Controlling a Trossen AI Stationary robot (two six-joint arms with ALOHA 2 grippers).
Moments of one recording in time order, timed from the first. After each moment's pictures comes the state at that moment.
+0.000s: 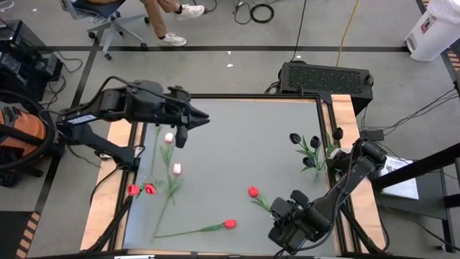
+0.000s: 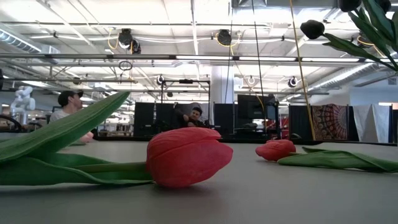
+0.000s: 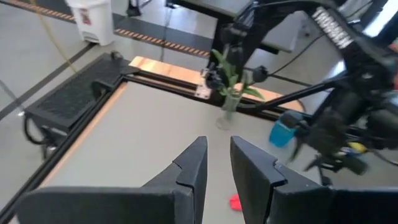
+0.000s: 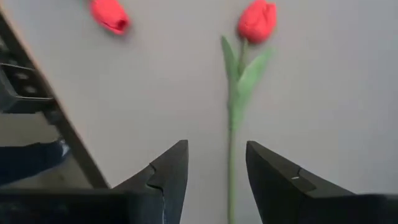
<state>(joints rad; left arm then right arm) 0.01 1.32 1.77 -0.85 -0.07 -0.23 0.79 1.80 1.52 -1.13 0.31 1.41</state>
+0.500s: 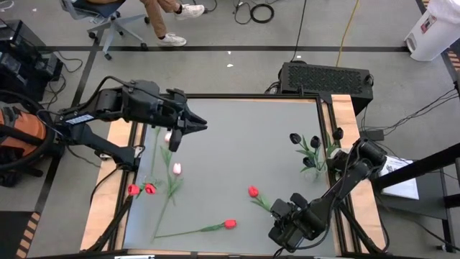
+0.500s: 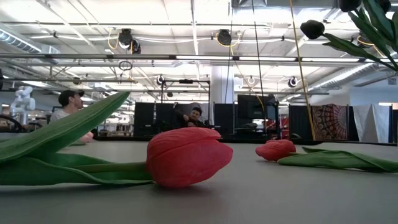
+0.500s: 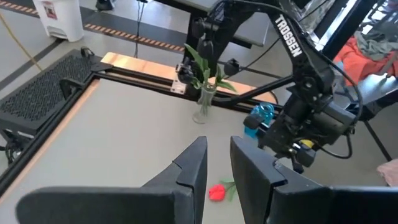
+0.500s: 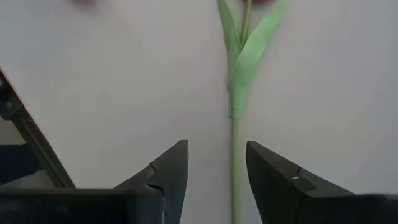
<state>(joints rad) 0.00 1.31 1.77 -0.86 0.03 -0.23 0.80 1.80 1.32 -0.91 0.28 1.46</state>
